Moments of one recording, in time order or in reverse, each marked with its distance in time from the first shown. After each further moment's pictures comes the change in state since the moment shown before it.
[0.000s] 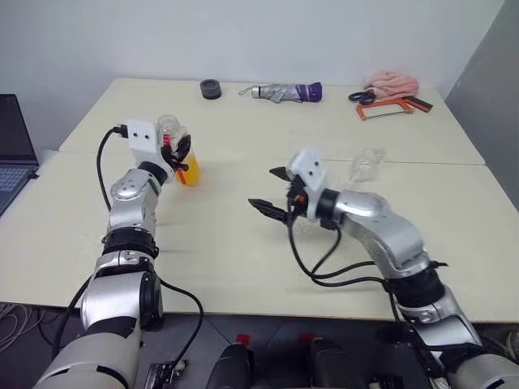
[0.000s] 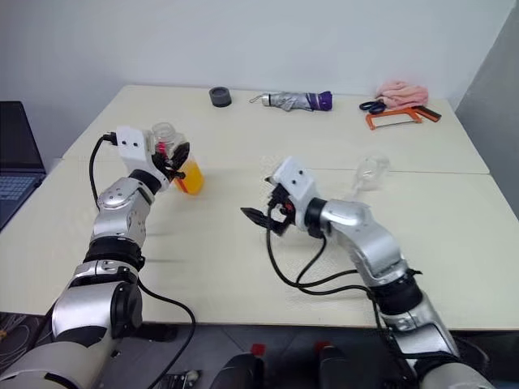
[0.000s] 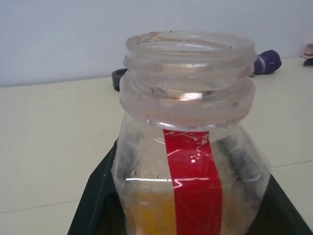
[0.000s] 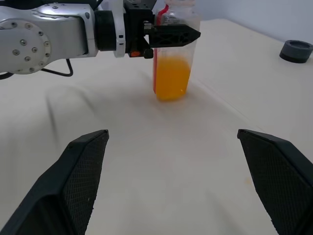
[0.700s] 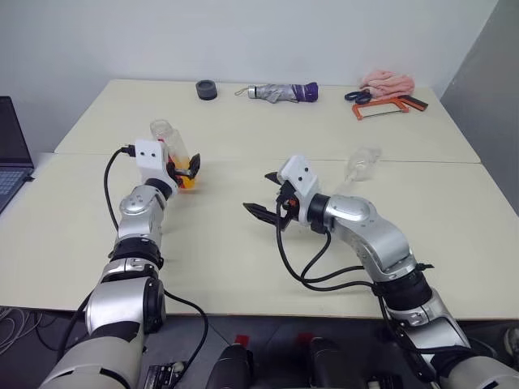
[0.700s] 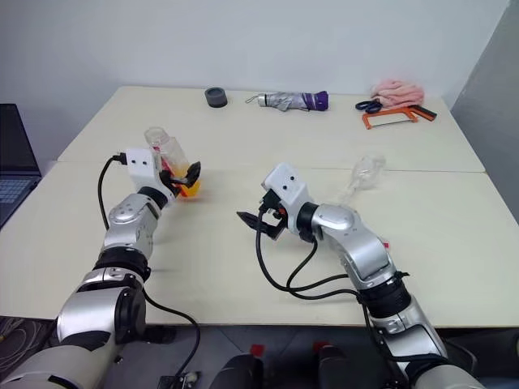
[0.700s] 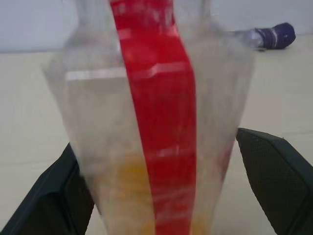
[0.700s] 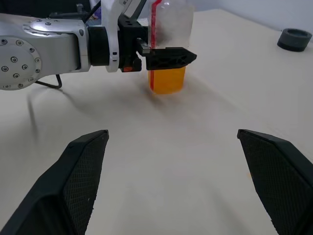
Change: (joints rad) left arm 0.061 -0.026 -0.010 0.073 0.022 -0.062 0.040; right arm 0.055 0.021 0.002 -0.014 -0.054 0.014 0.005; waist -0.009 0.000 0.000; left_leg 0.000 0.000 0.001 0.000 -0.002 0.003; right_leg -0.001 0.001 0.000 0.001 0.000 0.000
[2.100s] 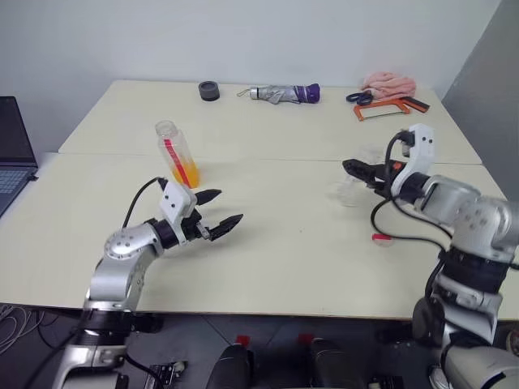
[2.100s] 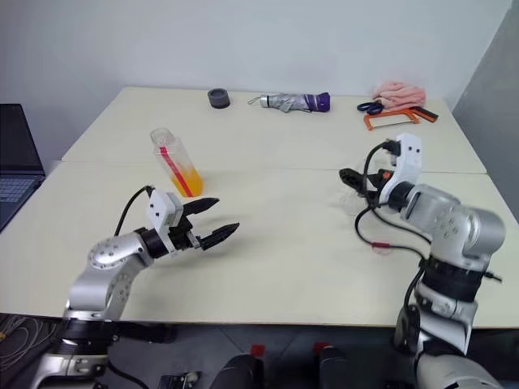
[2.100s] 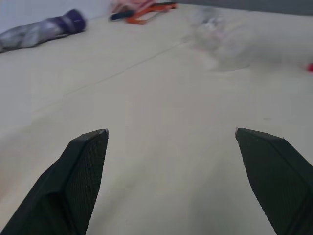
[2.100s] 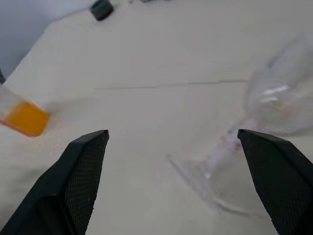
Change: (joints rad) left arm 0.498 0.165 -0.201 -1.001 -0.243 0.398 -0.584; right arm -0.162 -0.112 -0.799 0.113 0.305 0.774 -0.315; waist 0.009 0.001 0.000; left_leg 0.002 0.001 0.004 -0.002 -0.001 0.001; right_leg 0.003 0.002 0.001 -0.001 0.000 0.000
